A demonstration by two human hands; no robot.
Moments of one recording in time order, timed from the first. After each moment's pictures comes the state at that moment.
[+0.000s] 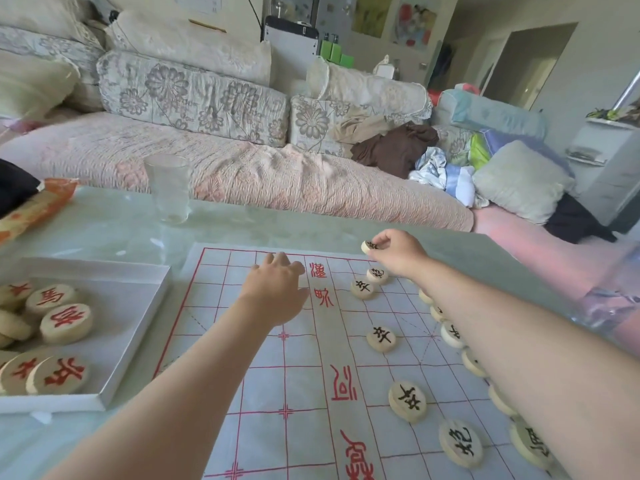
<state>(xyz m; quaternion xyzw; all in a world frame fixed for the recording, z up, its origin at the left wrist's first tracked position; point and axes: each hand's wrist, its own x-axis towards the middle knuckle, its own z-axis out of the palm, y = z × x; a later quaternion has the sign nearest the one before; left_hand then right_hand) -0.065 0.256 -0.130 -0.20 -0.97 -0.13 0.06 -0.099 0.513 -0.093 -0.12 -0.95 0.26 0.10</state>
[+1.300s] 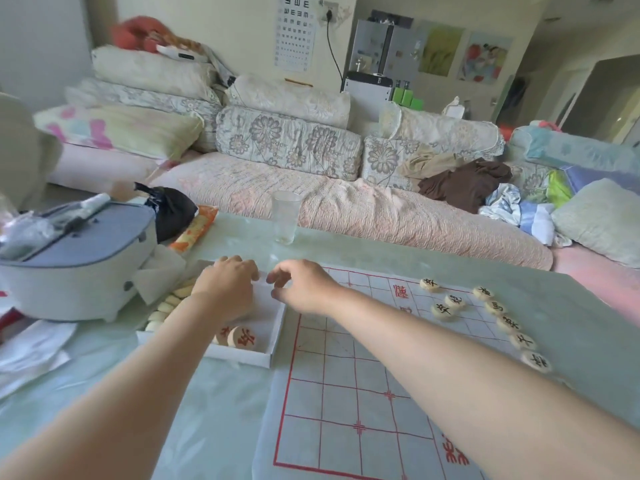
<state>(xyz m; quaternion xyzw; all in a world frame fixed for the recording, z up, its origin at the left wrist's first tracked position) -0.007 0.021 -0.087 -0.04 -0.99 -0.11 0.10 -0.022 0.185 -0.075 0.21 -0.94 0.28 -0.03</state>
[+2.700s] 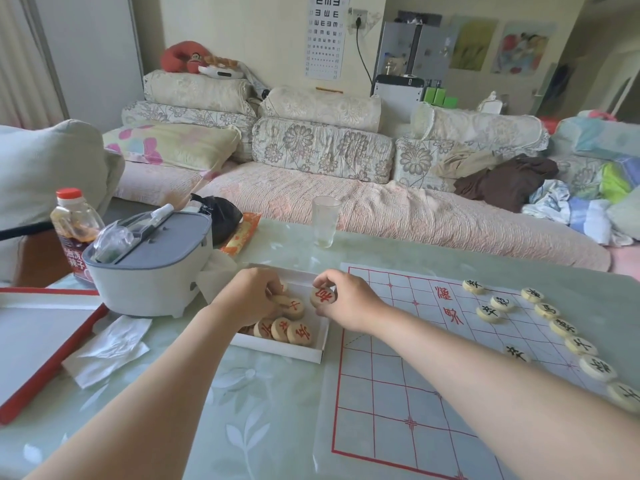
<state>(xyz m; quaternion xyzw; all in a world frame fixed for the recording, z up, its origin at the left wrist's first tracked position) 0.016 -0.034 -0.093 -0.07 -0.97 -0.24 0.08 -0.003 0.178 -0.094 0.18 -0.93 0.32 0.00</state>
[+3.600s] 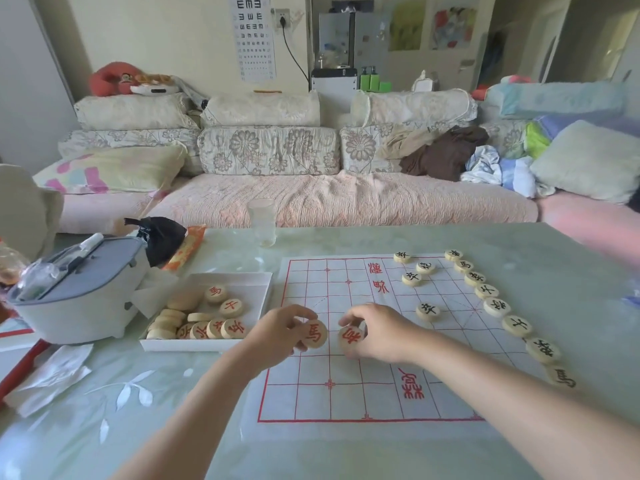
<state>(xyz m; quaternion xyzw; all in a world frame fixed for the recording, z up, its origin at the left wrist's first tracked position) 0.094 0.126 -0.099 -0.09 -0.89 -0.44 -0.08 0.097 0.349 -0.100 0.12 -0.95 0.27 -0.07</state>
